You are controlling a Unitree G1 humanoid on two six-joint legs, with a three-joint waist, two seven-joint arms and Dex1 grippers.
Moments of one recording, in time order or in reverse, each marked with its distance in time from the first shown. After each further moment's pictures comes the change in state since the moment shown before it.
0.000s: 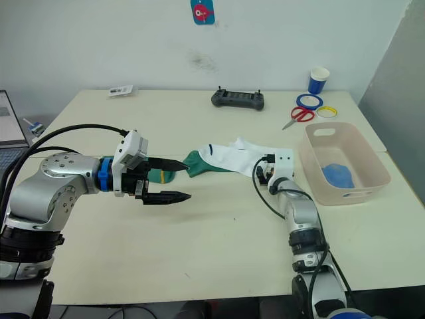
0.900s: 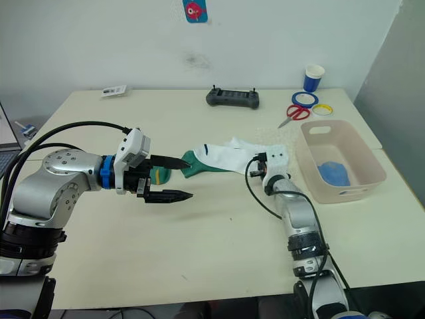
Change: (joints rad) left arm -0.026 -0.002 -0.021 0.012 0.005 -0.023 -0.012; right arm 0.053 -0.021 0.088 -0.151 -0.039 -0.026 0.022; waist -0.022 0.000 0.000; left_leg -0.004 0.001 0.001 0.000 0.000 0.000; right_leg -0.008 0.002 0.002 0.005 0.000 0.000
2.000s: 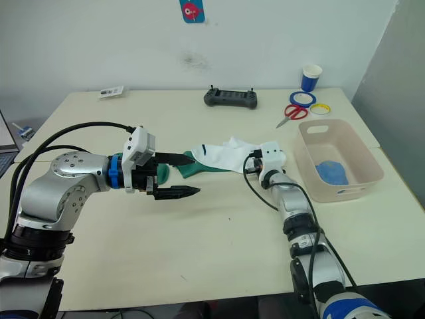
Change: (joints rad) left arm 0.012 -0.046 0.004 -0.025 -0.004 -0.006 0.106; right arm -0.178 0.009 -0.005 0.347 0.003 -0.169 0.092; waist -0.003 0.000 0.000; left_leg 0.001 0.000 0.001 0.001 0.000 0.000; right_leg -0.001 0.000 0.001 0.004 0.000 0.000
